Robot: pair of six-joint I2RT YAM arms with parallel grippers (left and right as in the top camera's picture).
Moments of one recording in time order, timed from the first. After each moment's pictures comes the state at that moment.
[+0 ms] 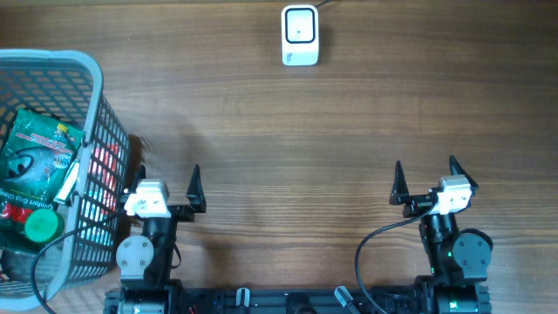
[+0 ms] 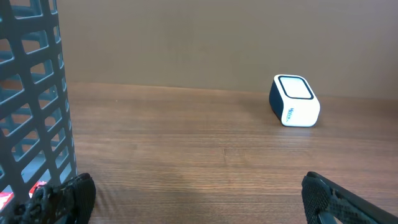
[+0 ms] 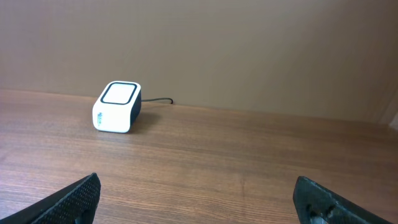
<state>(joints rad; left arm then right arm) -0.01 0.01 0.01 -0.07 0.03 -0.09 0.00 0.01 0.01 0.00 -0.08 -0.07</state>
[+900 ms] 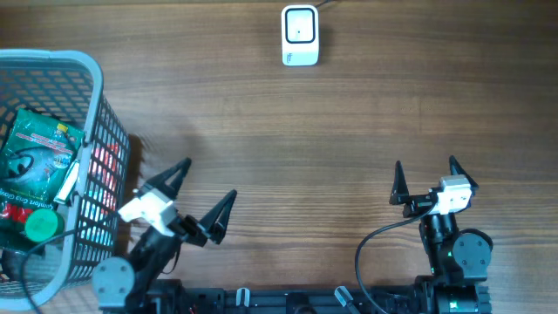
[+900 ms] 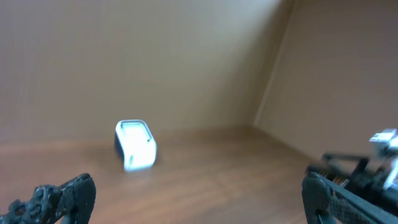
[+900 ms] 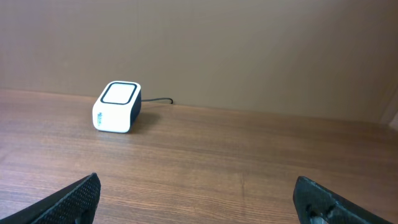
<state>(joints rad) -0.01 0.06 0.23 0.00 0.61 -0.34 0.00 0.01 0.01 0.00 -0.08 -0.07</state>
